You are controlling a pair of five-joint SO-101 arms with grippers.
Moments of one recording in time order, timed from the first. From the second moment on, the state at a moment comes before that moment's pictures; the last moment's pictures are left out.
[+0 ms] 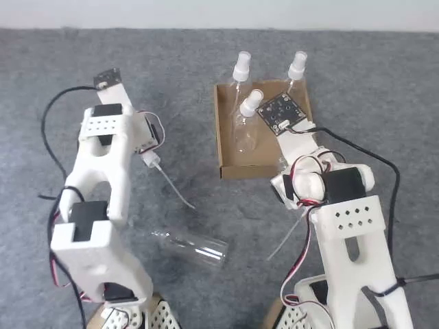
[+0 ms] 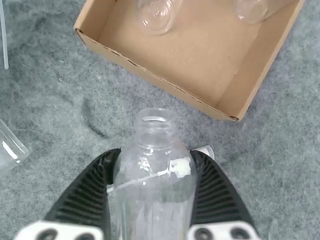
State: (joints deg) left arm -10.7 17.5 11.2 64.0 23.5; right arm -15.6 -38.9 30.7 81.0 20.3
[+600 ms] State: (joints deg) left arm -9.2 23.7 6.9 61.8 24.4; right arm -15.6 -38.9 30.7 81.0 20.3
